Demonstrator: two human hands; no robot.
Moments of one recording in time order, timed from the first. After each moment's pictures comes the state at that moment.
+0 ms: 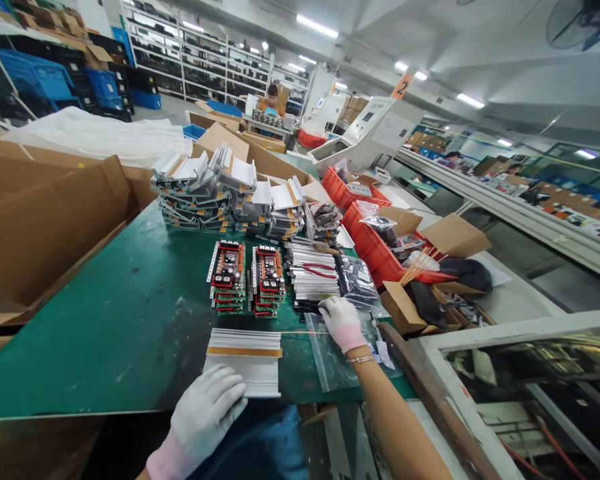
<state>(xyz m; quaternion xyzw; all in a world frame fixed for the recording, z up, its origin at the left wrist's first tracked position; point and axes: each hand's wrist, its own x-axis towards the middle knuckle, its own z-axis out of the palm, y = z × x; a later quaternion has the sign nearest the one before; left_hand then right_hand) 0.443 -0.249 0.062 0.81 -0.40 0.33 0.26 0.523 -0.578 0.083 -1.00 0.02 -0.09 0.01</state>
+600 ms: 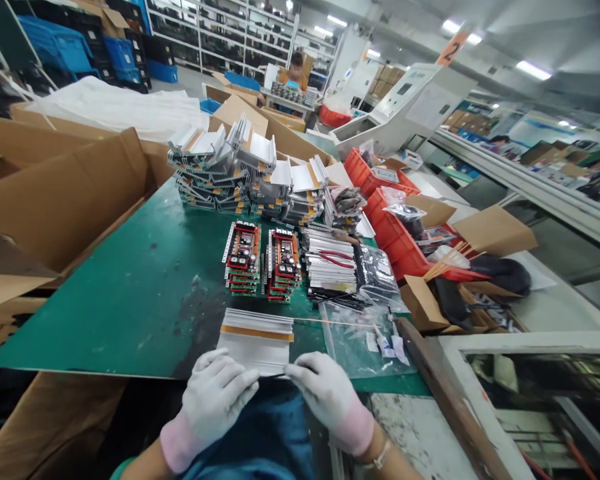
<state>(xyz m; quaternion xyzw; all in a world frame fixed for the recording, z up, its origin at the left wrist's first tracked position) 0.425 -0.253 0.088 0.84 -0.35 0.29 0.29 0.400 -0.486 0.091 -0.92 -0.30 -0.19 0.19</state>
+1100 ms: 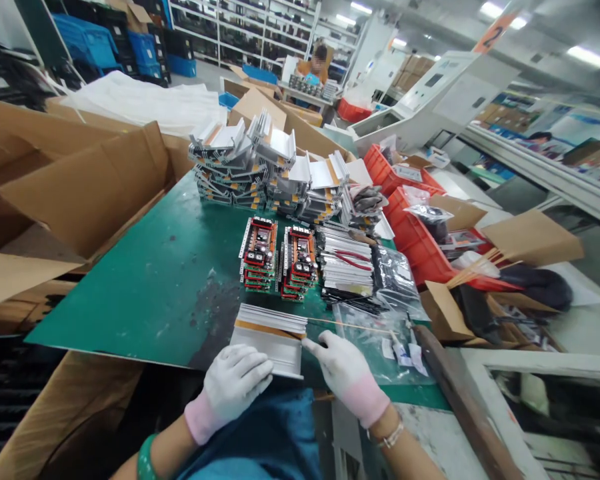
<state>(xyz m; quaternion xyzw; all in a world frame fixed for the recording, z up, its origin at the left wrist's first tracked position) 0.430 -0.256 0.059 0.83 -0.36 0.31 0.29 0.430 -0.505 0.090 -0.97 -0.23 -0.03 -0.01</state>
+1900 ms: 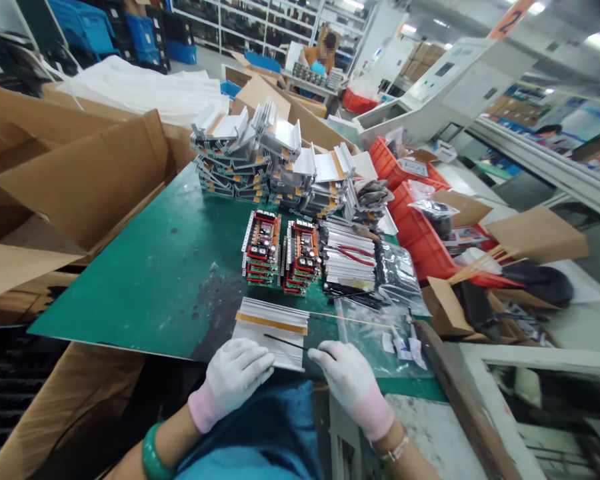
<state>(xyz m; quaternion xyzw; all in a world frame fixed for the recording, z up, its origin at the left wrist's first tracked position) 0.429 -0.253 0.057 0.83 -0.37 0.30 0.29 0.409 -0.510 0.085 -0.94 -0.29 -0.13 0.08</state>
